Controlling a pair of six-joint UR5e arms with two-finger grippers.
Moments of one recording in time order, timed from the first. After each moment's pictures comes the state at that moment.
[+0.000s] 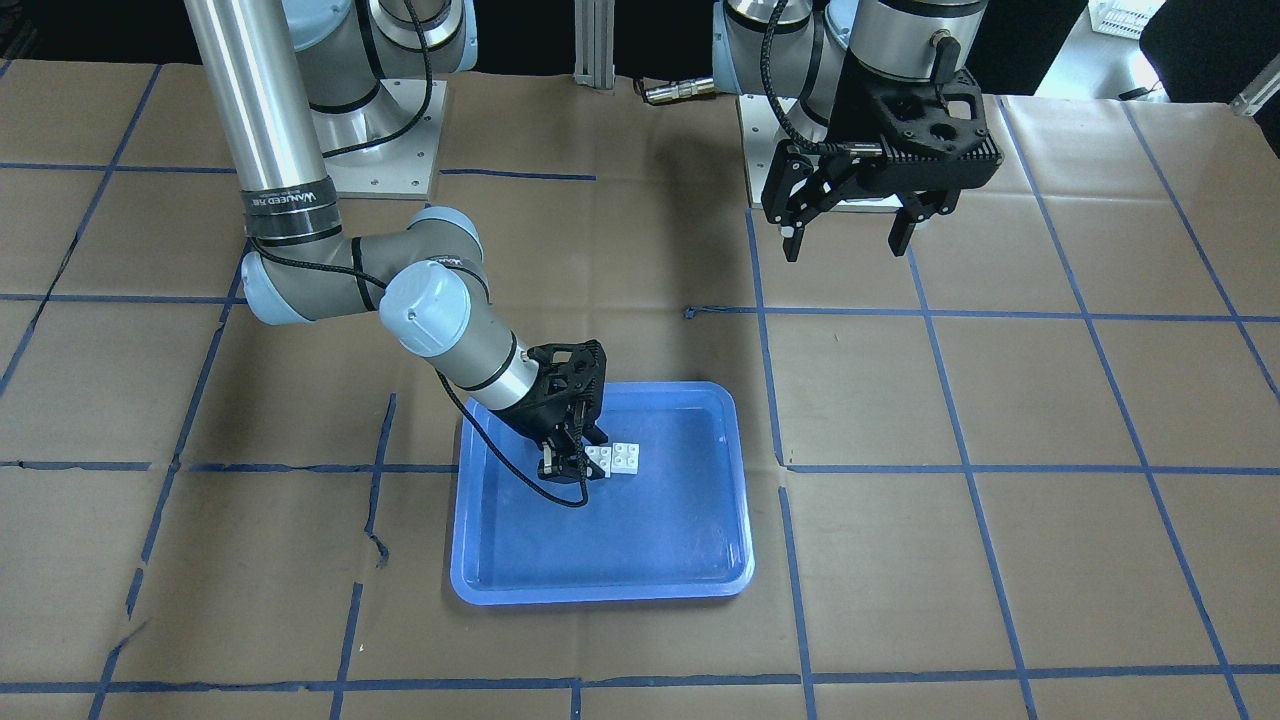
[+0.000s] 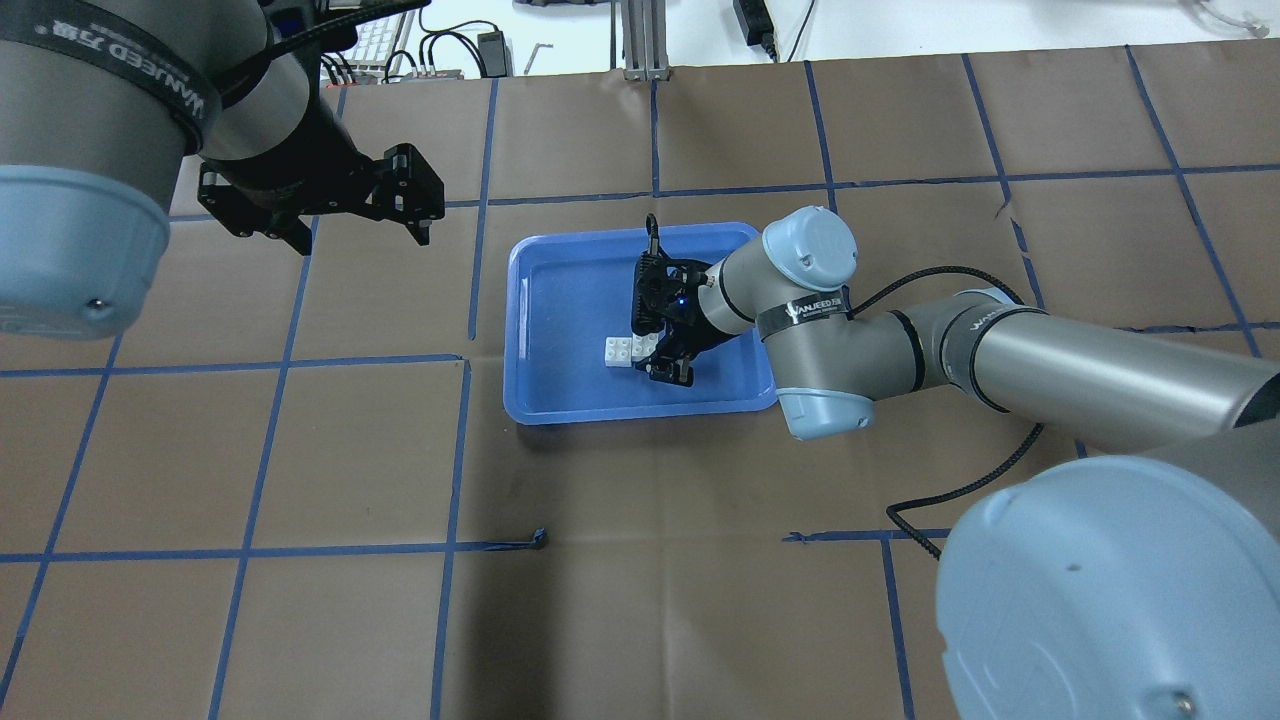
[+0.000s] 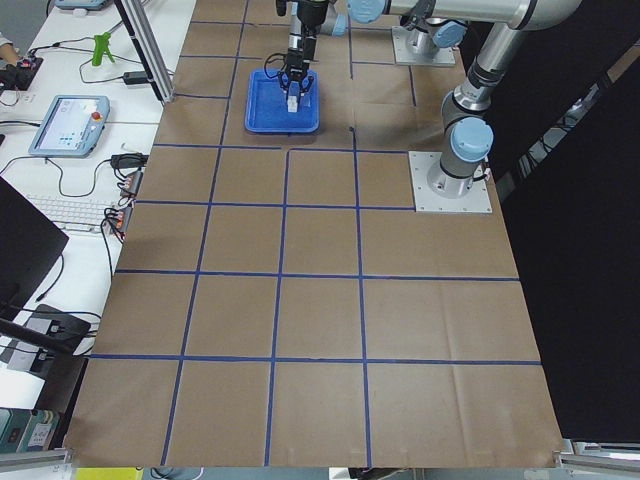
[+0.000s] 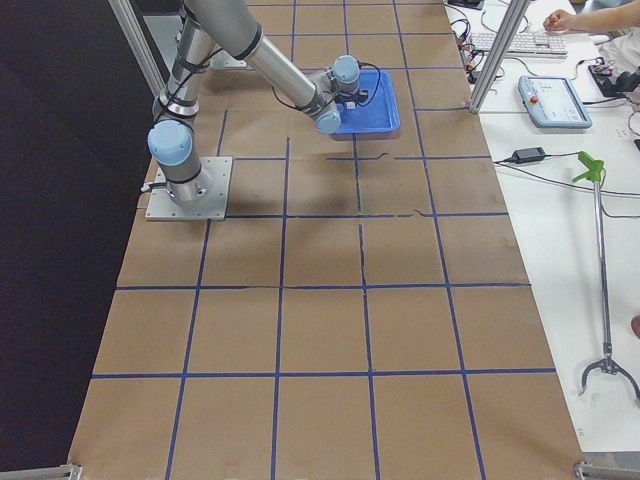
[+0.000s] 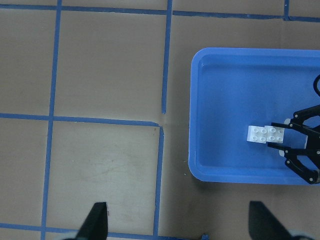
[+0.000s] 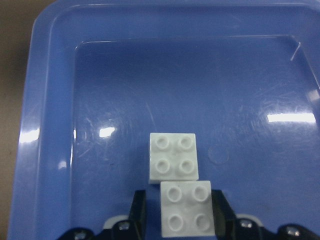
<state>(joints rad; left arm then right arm) -1.65 -1.50 -1.65 -1.40 1.62 -0.14 1.79 -1.04 1.95 -2.76 -1.08 -1.24</state>
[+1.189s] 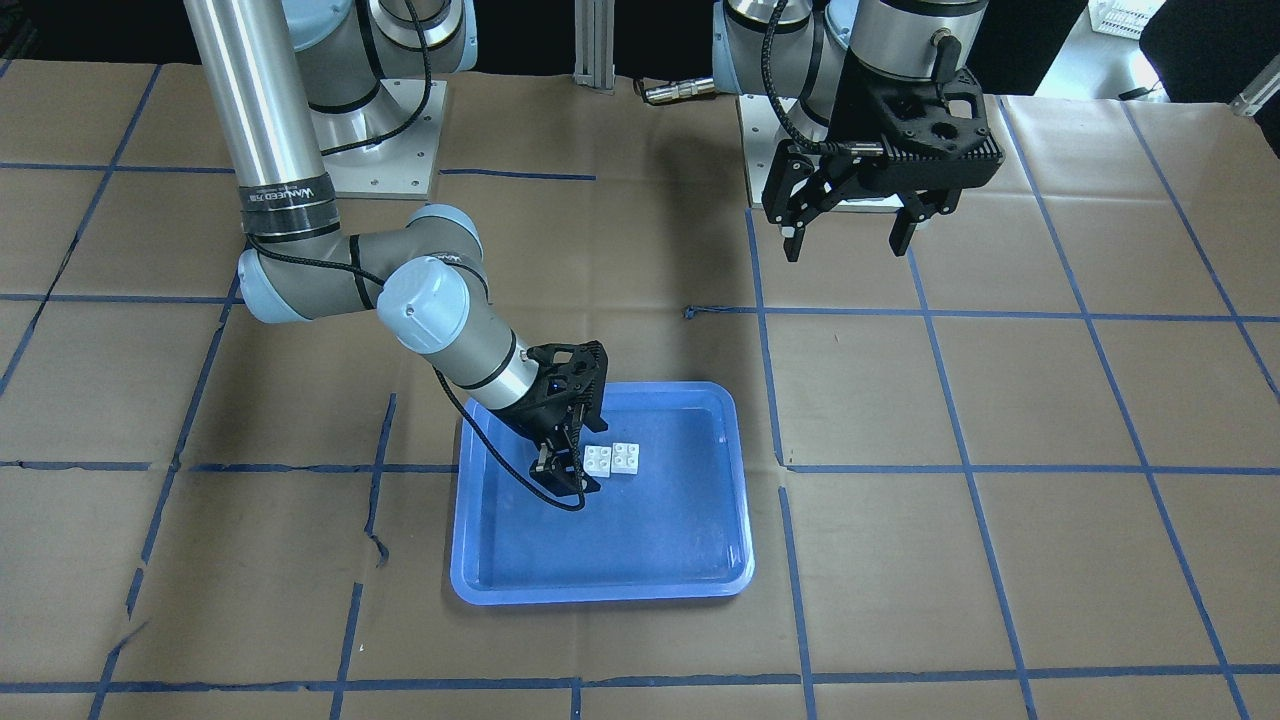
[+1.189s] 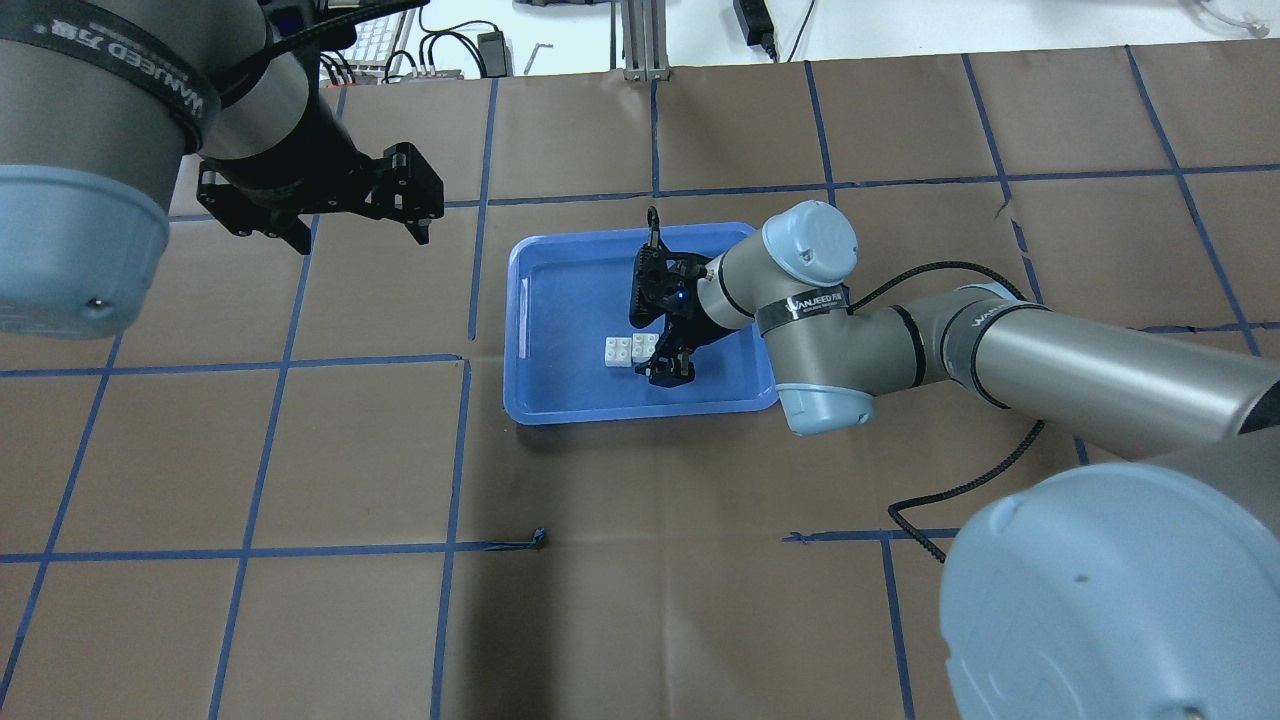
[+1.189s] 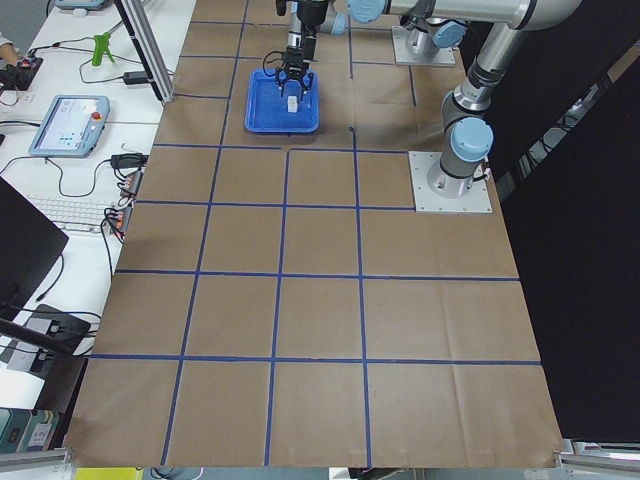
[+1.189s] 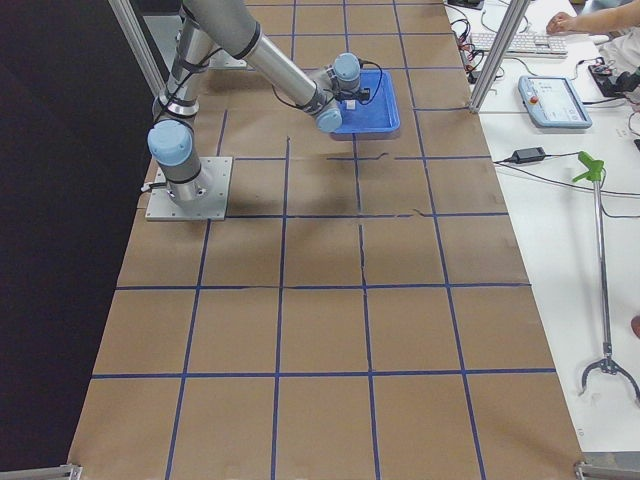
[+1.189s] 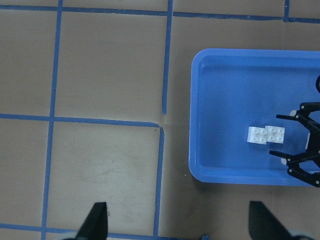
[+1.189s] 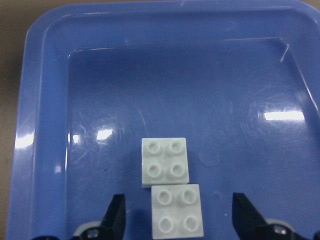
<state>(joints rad) -1.65 -1.50 -1.65 -1.40 1.63 -0.14 1.79 -1.06 1.93 -2.75 -1.09 -1.17</state>
